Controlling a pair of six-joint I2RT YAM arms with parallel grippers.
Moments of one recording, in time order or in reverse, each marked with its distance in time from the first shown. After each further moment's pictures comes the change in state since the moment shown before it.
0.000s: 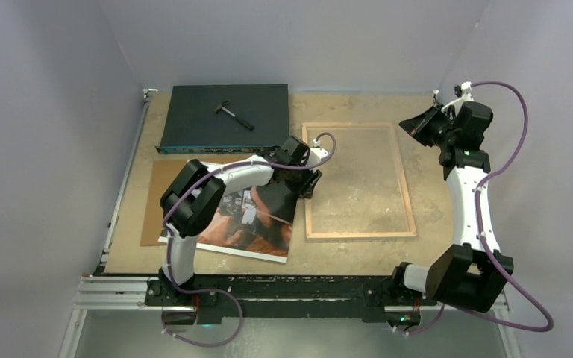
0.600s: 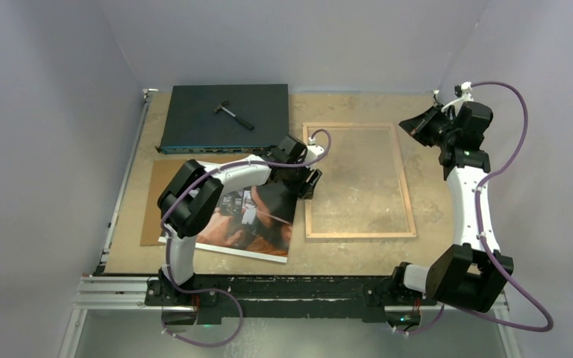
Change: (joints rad) left arm 0.006 -0.032 -0.038 0.019 -0.019 -0.039; right arm 0.000 0.000 0.000 -0.001 0.000 0.000
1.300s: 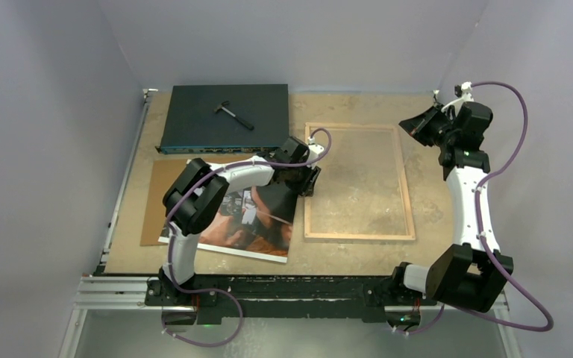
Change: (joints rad) left arm 0.000 0.053 0.024 0.042 -0.034 -0.093; right arm 0.000 0.000 -0.004 0.011 0.002 0.004
